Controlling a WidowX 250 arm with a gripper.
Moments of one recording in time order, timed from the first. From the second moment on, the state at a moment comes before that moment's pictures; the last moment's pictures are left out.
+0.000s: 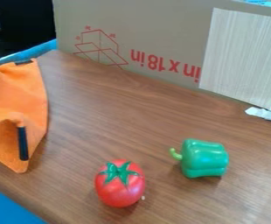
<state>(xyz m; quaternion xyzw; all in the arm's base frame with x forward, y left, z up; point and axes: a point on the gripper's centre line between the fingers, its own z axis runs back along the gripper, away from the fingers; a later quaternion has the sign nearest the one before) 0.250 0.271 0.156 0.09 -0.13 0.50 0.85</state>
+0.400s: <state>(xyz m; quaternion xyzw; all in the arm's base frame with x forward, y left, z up) 0.237 0.286 0.150 0.10 -0.12 0.51 0.85</state>
